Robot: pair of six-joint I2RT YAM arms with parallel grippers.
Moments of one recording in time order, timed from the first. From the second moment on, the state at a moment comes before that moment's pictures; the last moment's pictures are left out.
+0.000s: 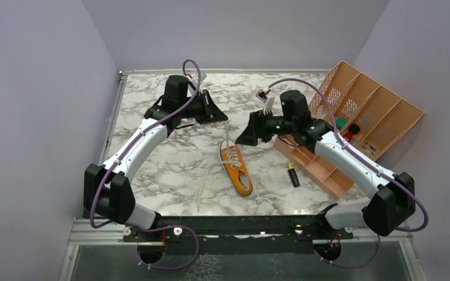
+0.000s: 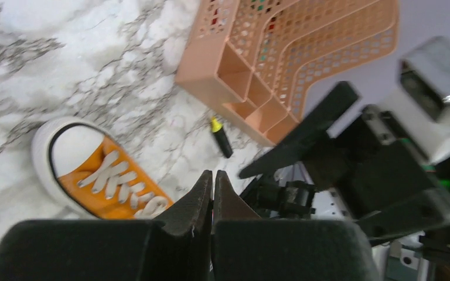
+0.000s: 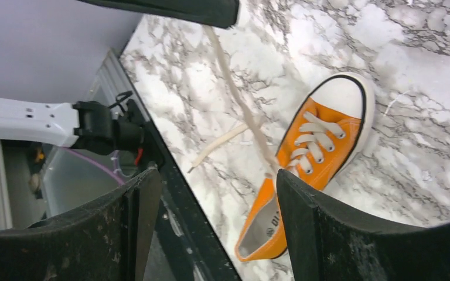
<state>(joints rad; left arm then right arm) -0.38 1.45 1.22 -0.34 0.64 -0.69 0.59 1.33 1.11 -0.32 -0.62 0.37</state>
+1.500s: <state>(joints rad) -0.49 1.66 0.93 -0.14 0.88 -0.25 0.45 1.54 1.02 -0.02 -0.73 0.63</state>
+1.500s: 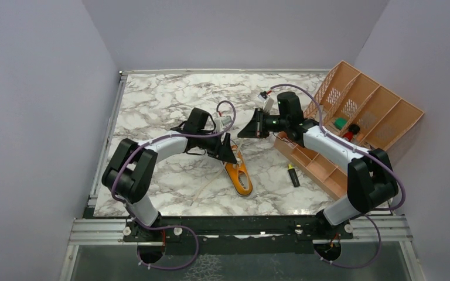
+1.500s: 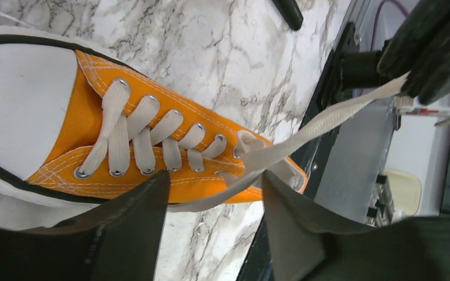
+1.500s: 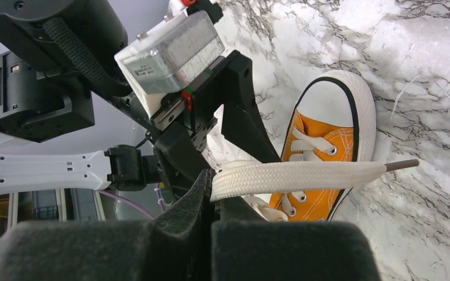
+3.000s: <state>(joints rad) -0.50 1.39 0.62 -0.30 0.88 -0.65 0.40 1.59 1.18 -0.56 -0.17 0.55</state>
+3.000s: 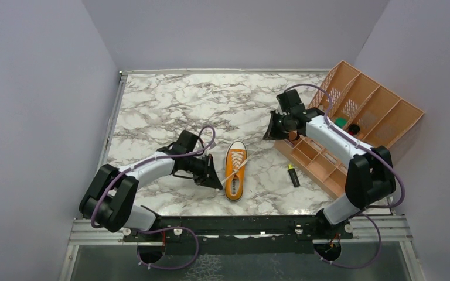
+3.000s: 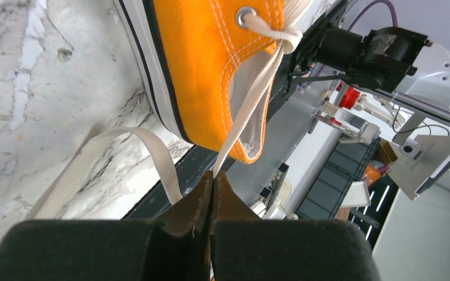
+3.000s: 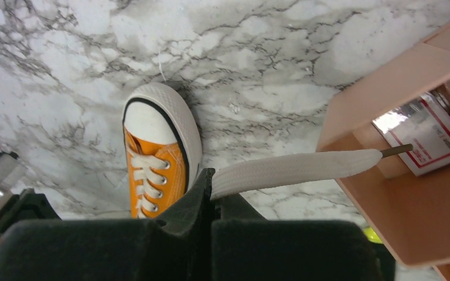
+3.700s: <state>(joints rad) -0.33 1.52 0.74 -0.53 0.71 -0.49 0.28 1.45 1.01 -0.72 -0.02 0.50</state>
